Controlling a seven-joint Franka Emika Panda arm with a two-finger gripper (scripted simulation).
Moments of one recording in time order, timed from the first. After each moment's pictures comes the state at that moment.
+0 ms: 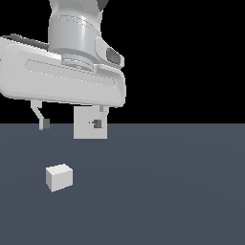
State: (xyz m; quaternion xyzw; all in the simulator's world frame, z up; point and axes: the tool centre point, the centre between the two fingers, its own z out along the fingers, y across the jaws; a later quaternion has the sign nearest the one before) arm -0.072 0.089 0.097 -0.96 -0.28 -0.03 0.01
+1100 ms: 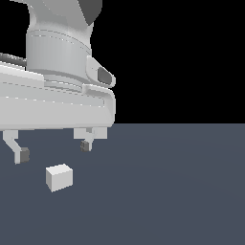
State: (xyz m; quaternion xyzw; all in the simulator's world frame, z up) arm -0.099 0.104 0.054 -0.93 -0.37 -0.05 0.02
